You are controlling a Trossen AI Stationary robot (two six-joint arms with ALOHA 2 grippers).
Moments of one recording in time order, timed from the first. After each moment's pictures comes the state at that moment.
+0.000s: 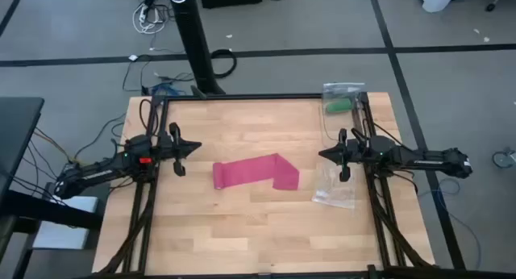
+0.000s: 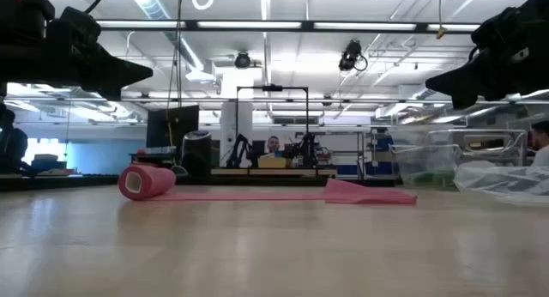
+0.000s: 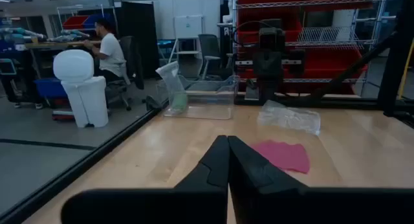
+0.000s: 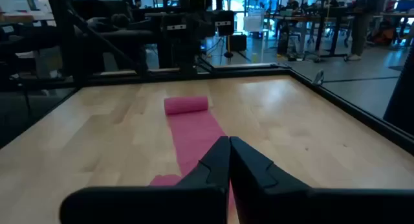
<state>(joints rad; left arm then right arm) 0.30 0.01 0.01 0.06 0.08 0.02 -0.10 0.09 0.01 0.03 0.01 0.02</state>
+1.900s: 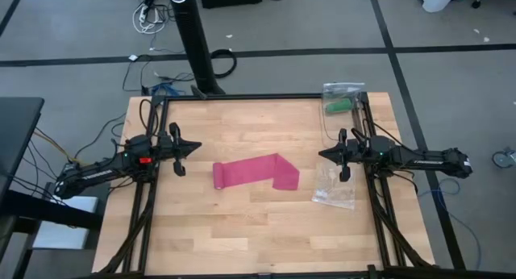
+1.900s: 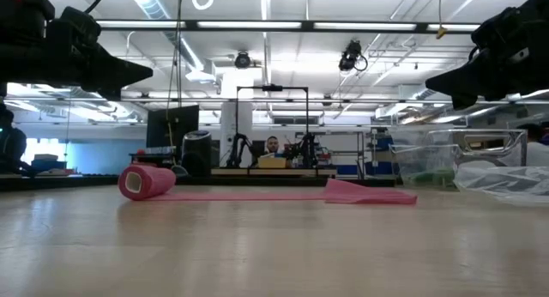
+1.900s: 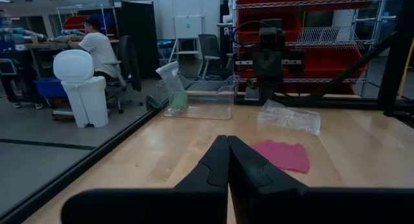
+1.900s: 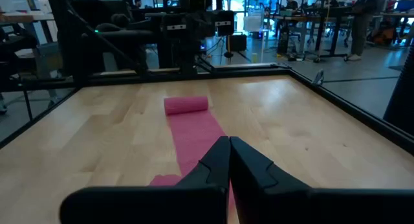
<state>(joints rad) 0.30 0.01 0.01 0.06 0.08 0.02 -0.10 0.09 0.01 0.03 0.01 0.02</state>
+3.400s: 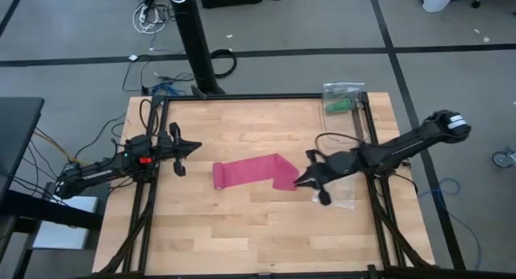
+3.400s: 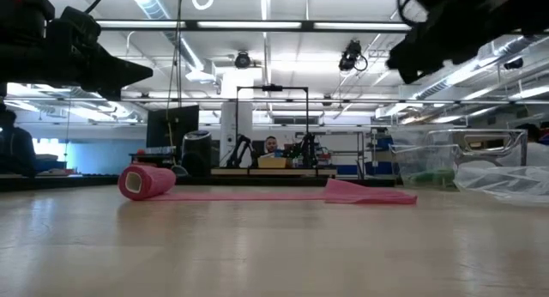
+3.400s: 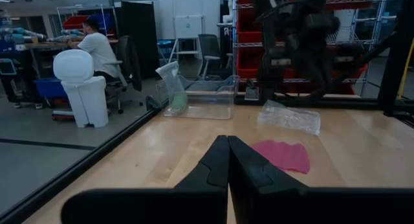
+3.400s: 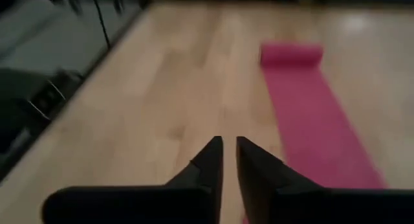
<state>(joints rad) 0.30 0.01 0.01 0.06 0.08 0.02 0.27 1.13 0.52 0.14 0.06 0.08</state>
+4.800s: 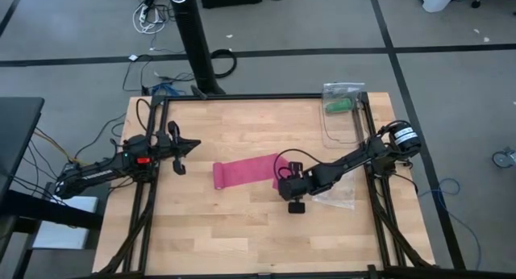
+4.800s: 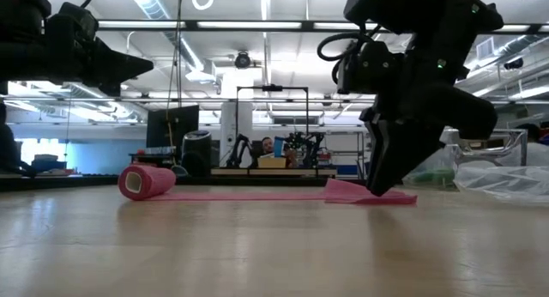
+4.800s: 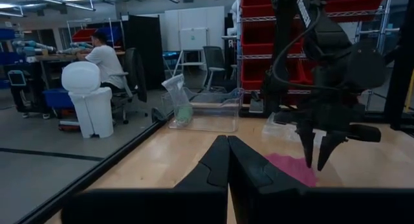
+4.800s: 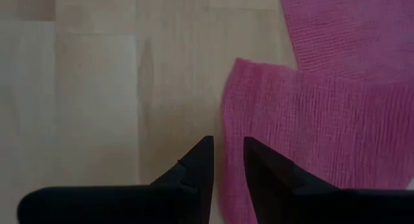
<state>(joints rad) 0.30 0.01 0.01 0.11 0.06 0.02 0.30 1.75 0.97 -0.38 0.26 0.26</state>
